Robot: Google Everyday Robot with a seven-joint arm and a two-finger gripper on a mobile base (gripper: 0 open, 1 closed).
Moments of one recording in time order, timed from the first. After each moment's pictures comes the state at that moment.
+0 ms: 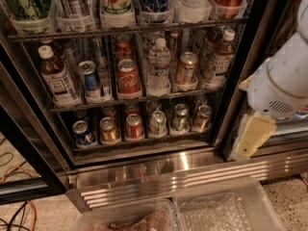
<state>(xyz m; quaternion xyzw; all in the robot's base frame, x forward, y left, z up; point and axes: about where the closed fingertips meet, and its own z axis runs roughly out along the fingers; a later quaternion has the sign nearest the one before) 0.439 -0.187 0.888 -0.60 0.79 -0.02 0.15</state>
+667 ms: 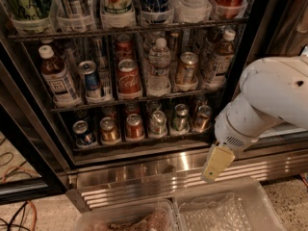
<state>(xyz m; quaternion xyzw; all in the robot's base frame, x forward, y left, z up) 0.445 -0.152 0.772 -0.56 0.81 0.02 0.14</state>
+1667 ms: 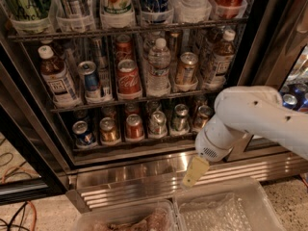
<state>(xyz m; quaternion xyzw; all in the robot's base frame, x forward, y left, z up) 0.459 -0.121 0.688 -0.53 0.84 0.08 0.12</state>
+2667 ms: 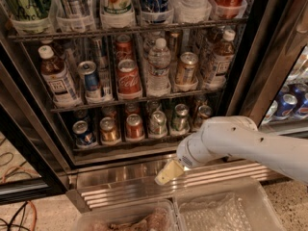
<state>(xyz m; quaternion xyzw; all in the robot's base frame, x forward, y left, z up) 0.490 -0.064 0.625 -0.43 0.86 0.13 0.22</state>
